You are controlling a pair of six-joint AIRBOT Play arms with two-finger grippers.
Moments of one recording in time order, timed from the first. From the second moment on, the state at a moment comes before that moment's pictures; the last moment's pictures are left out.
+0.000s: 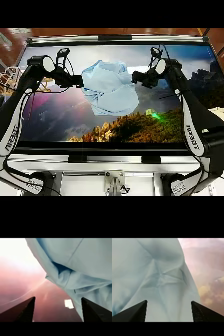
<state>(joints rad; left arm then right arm) -0.21 -1.73 1.70 1.34 -1.12 -1.61 0.21 -1.75 1.67 -1.29 0.97 1.81</state>
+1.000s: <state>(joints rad) -0.14 -1.88 1.82 1.07 -1.01 -1.40 0.16 -1.87 1.72 -1.00 0.97 1.73</state>
